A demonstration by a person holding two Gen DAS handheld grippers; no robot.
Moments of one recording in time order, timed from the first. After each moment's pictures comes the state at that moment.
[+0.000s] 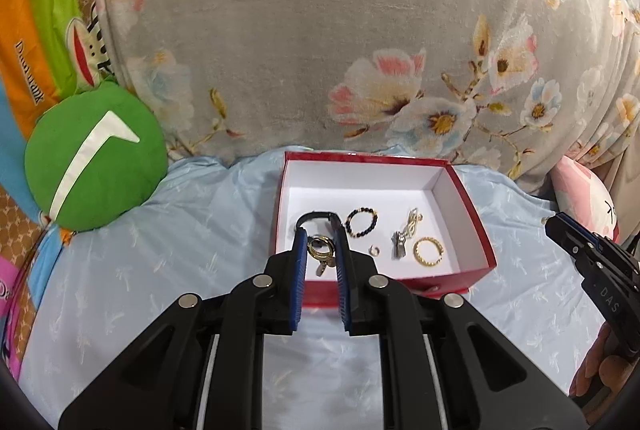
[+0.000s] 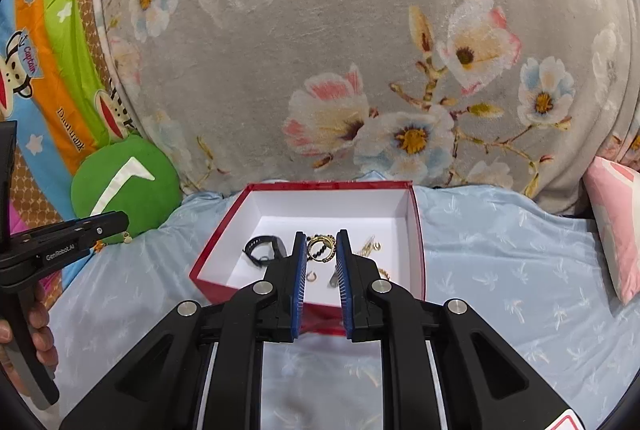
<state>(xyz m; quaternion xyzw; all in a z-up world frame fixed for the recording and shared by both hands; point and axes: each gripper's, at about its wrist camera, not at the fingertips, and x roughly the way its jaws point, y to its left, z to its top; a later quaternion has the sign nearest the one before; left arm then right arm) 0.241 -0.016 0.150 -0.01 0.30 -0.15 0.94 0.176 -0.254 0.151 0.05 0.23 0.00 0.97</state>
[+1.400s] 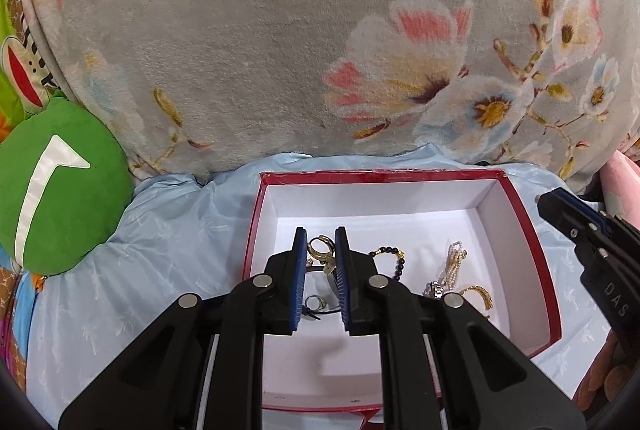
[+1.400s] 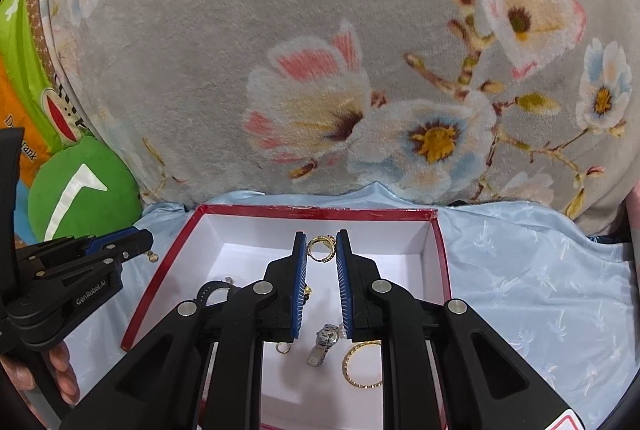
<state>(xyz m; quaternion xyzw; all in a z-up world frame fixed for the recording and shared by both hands) 0.390 -0.088 0.102 0.04 0.33 -0.12 0.93 0.343 -0.279 0.113 0.05 0.28 -0.01 0.96</state>
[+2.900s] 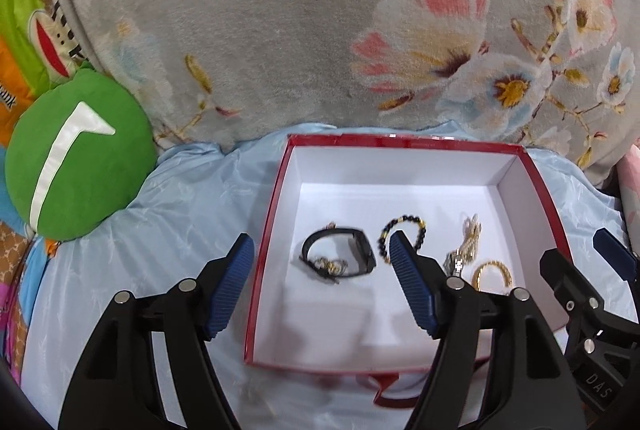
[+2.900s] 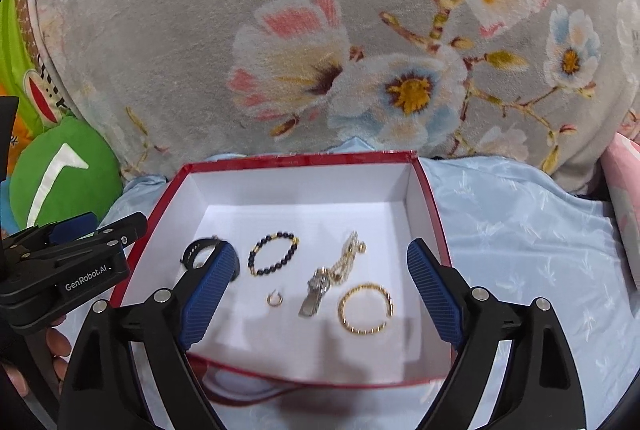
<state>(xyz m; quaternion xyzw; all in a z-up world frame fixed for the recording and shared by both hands) 0.355 -0.072 0.077 0.03 0.35 -0.07 0.93 0.301 -0.260 0.084 0.06 0.31 -0.06 0.95</state>
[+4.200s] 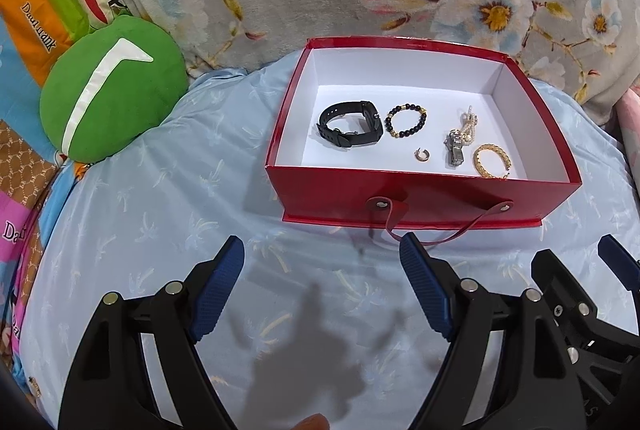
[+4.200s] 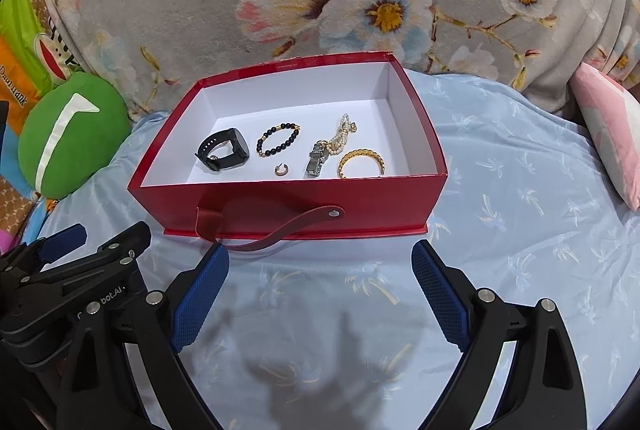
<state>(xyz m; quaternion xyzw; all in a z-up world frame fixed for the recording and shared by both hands) 0.244 -0.057 0.031 0.05 0.40 -0.04 0.91 0.193 -0.234 0.036 0.08 0.37 -0.08 0.92</state>
